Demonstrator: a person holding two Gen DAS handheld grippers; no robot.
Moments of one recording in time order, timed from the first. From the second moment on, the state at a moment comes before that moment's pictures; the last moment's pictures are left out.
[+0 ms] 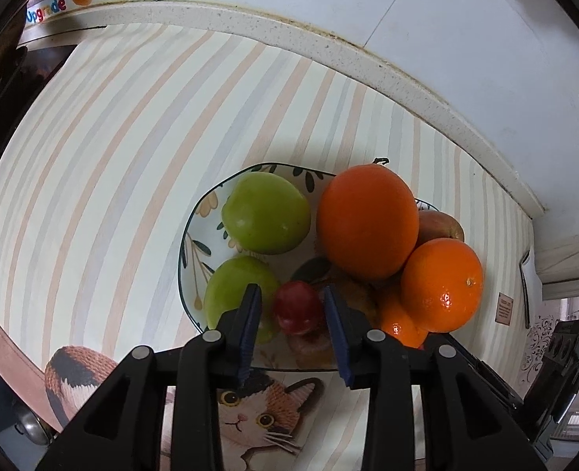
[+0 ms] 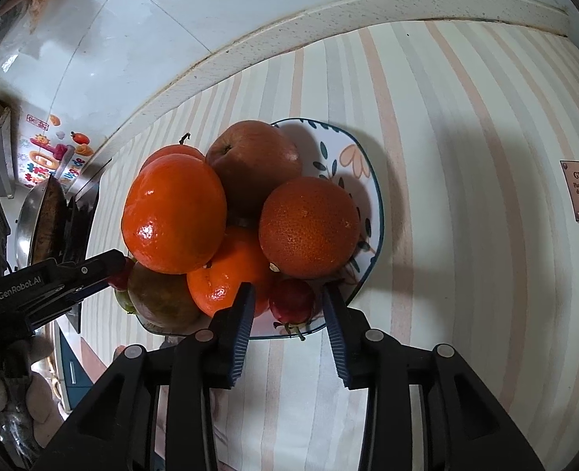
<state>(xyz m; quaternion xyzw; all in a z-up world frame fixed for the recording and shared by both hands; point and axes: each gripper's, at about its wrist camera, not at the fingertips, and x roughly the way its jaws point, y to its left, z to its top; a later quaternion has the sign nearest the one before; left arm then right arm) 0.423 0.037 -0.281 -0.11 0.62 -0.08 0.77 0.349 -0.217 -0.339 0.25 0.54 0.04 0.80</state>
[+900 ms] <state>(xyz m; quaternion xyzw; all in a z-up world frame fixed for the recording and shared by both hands) 0.256 0.024 -0.168 -0.04 0.52 -0.01 0.85 0.241 -0.209 -0.169 0.07 0.48 0.04 0.87</state>
